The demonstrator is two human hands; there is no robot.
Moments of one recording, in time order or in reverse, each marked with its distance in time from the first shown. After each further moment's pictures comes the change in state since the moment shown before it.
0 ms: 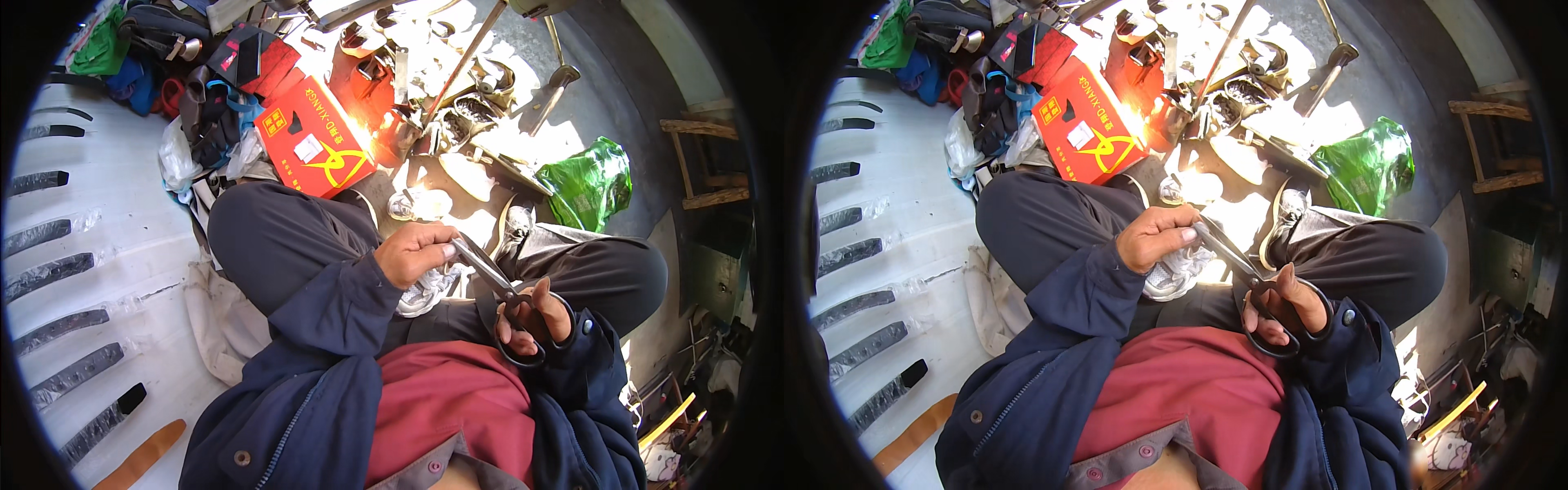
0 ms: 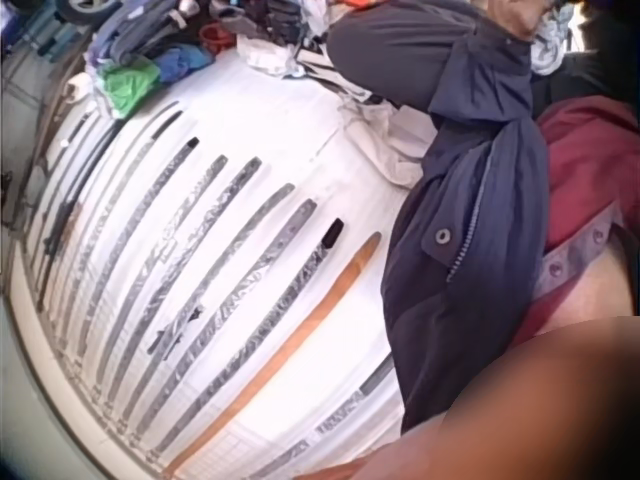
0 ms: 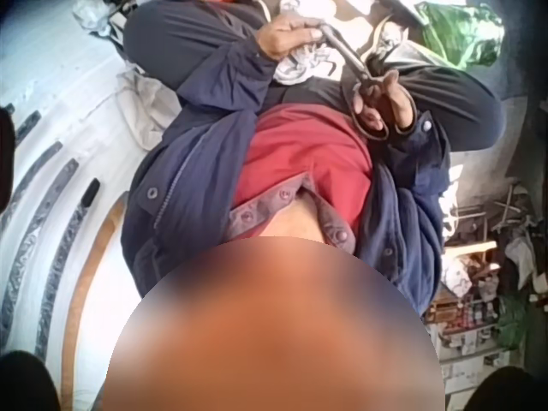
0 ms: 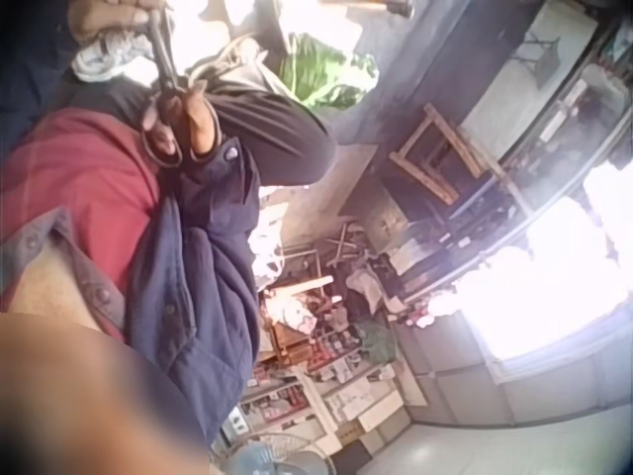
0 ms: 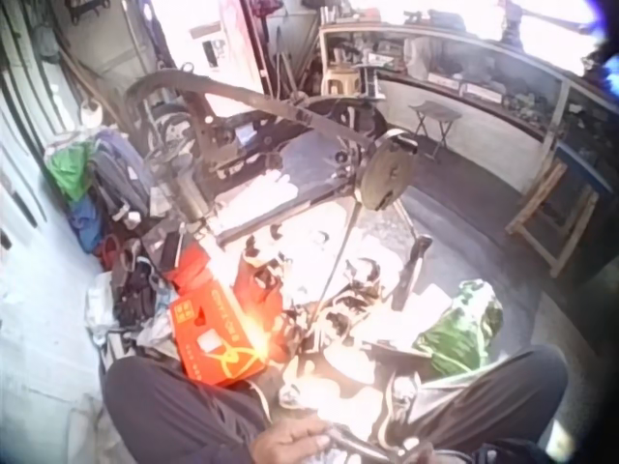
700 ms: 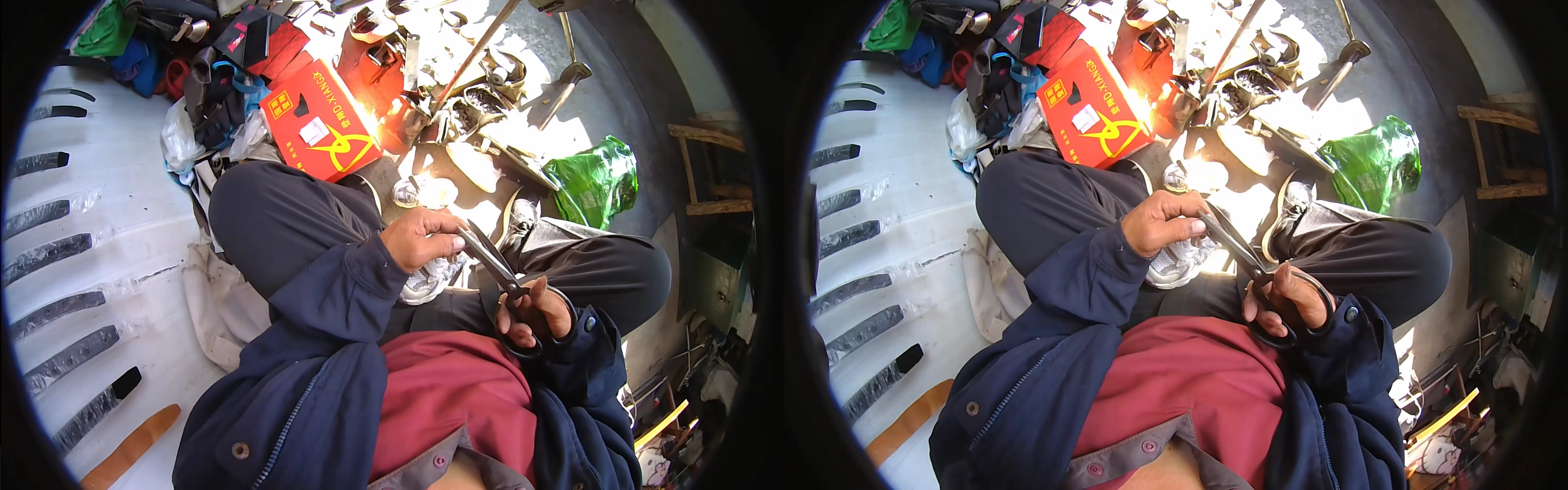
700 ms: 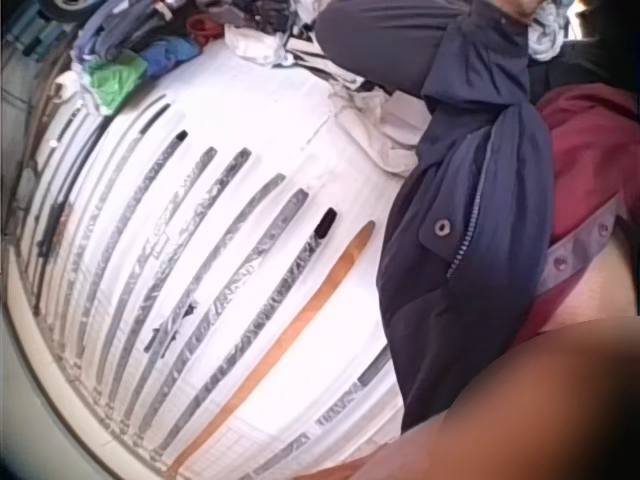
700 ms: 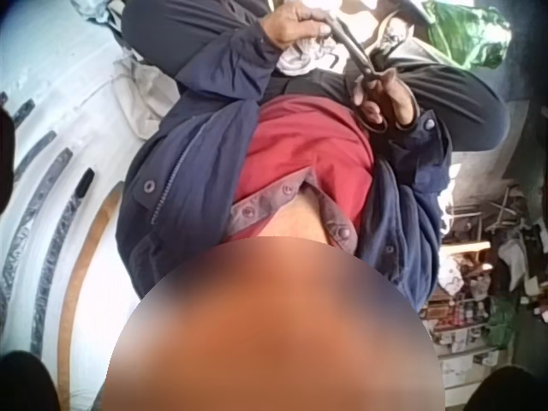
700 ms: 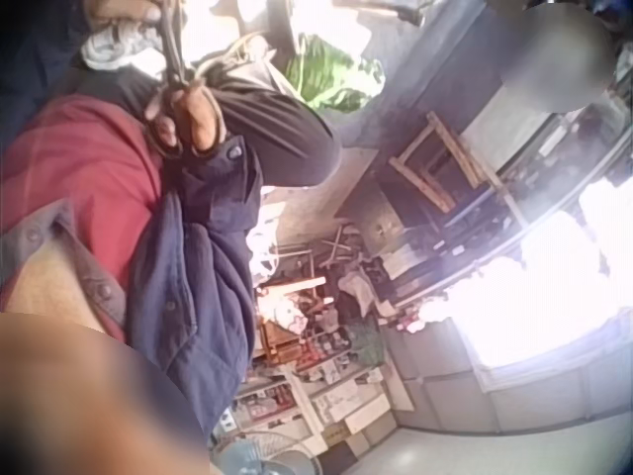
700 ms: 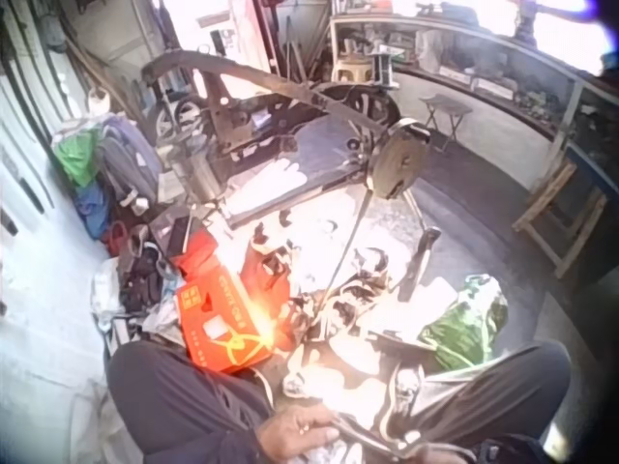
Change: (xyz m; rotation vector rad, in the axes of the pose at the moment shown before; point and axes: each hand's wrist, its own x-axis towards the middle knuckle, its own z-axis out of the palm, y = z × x) left_hand 0.001 -0.004 -0.007 0.050 -0.040 -0.015; right_hand -0.001 0.008 -0.001 -0.043 0.078 0.007
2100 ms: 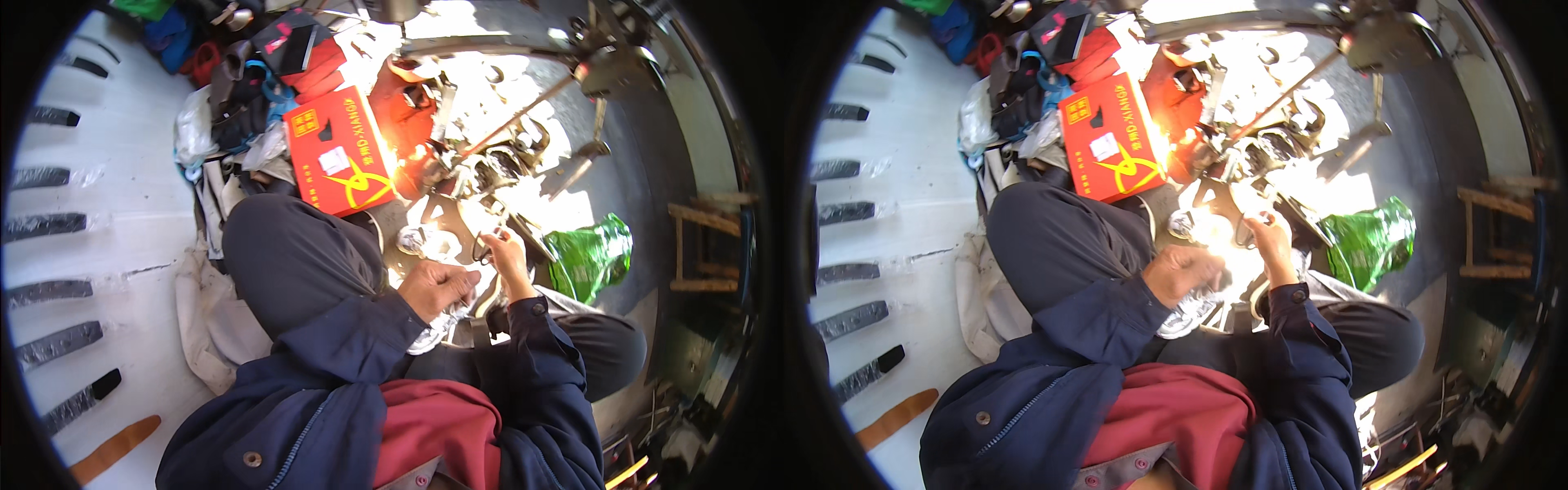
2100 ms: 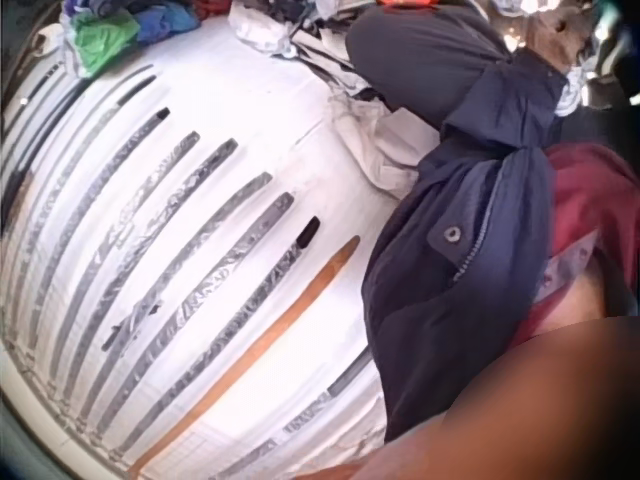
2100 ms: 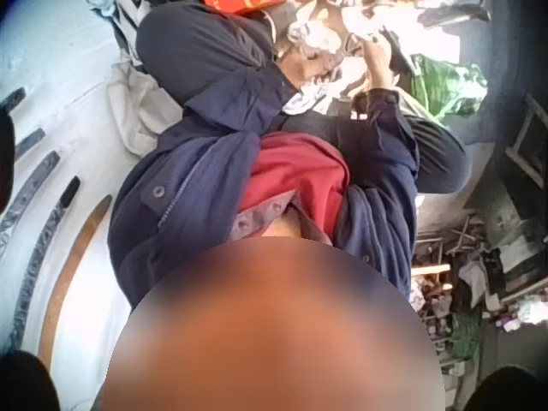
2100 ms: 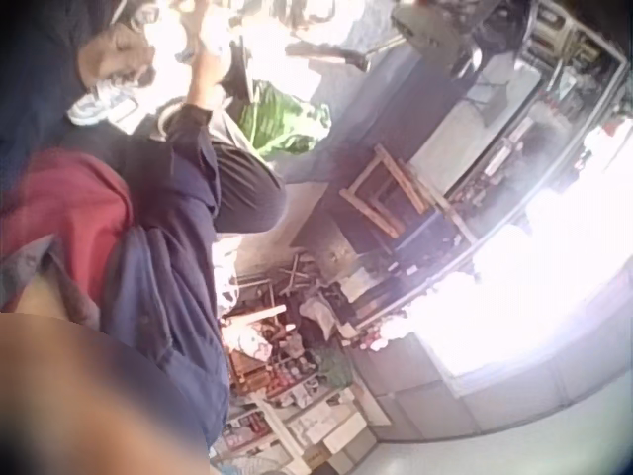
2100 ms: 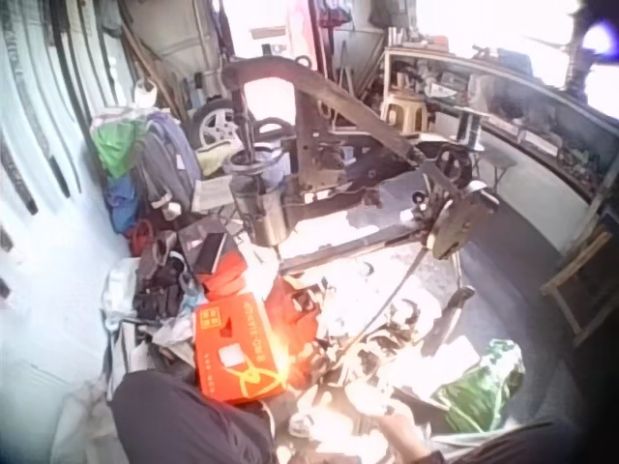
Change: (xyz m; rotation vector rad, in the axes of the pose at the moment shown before) left_hand 0.012 -0.005 0.011 -0.203 0.427 0.069; right_hand 0.213 -0.033 -0.127 -0.502 0.902 -0.079
